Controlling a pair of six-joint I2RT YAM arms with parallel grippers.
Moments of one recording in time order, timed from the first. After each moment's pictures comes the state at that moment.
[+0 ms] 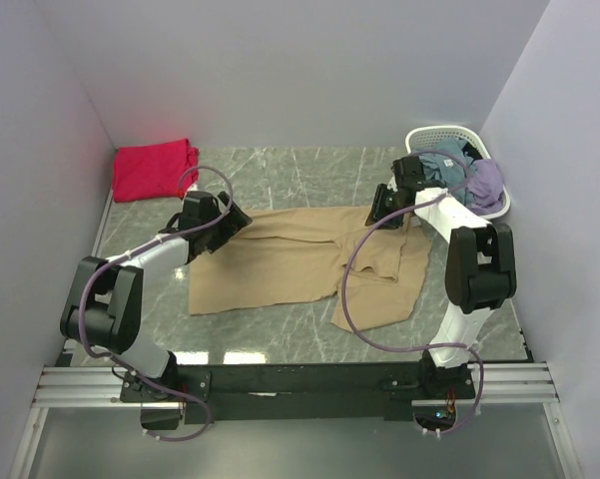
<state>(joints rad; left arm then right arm) -0.26 1.55 0.84 0.03 0.05 -0.88 0.13 1.81 1.31 -0.54 -0.20 0.41</state>
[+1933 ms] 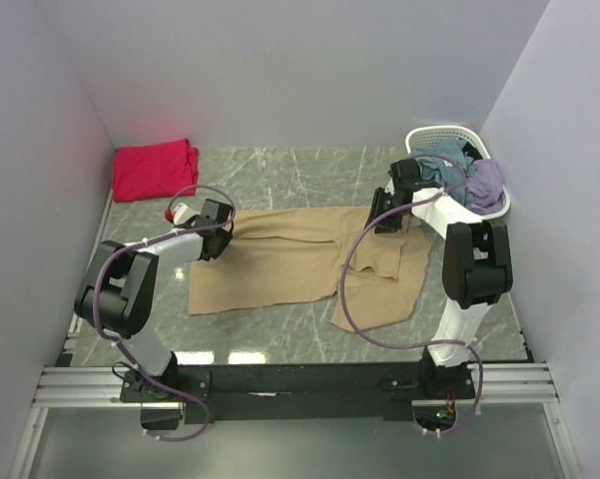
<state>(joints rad) -0.34 1.67 0.89 -0.21 -0.41 -1.23 0.13 1.85 1.31 -0.54 -0.20 0.39</state>
